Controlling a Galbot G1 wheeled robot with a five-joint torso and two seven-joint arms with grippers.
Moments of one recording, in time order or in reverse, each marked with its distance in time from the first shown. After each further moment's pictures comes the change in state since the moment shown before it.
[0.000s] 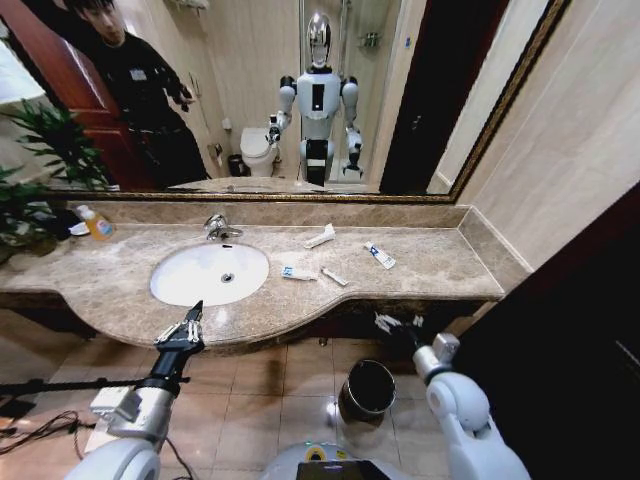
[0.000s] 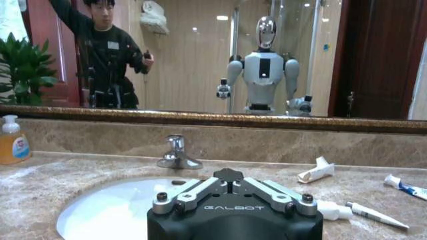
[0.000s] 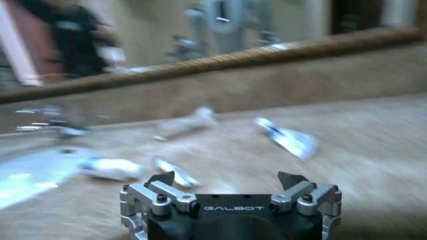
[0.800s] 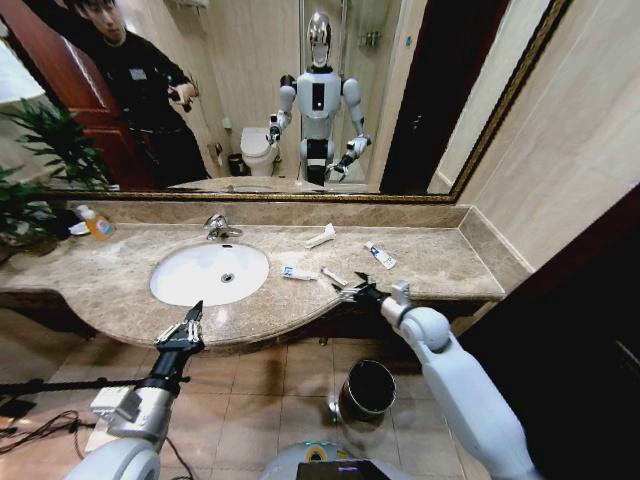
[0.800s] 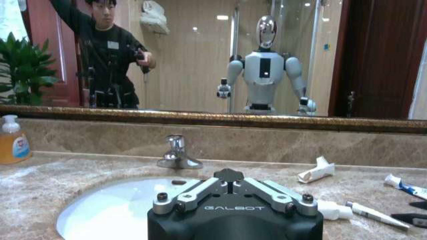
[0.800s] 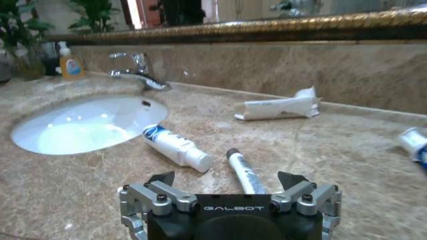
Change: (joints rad) left arm 0.000 0.000 0.000 0.000 0.000 0.000 0.000; right arm 0.450 -0.183 -0.342 -0.326 0.038 -0.109 -0.088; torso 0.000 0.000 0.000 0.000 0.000
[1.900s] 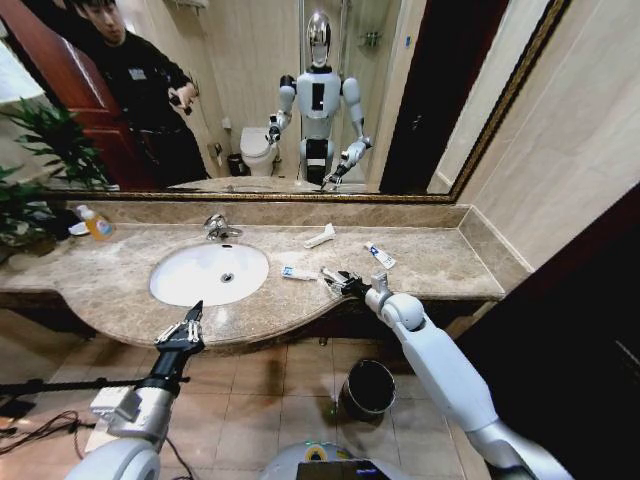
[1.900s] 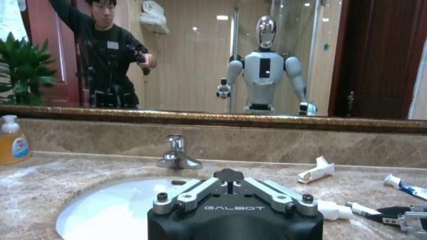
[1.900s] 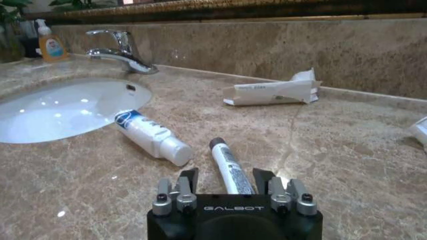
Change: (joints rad) left arm 0.000 0.000 0.000 0.000 0.000 0.000 0.000; right arm 0.130 0.018 -0.079 -0.173 -0.009 0.010 0.009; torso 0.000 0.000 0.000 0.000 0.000
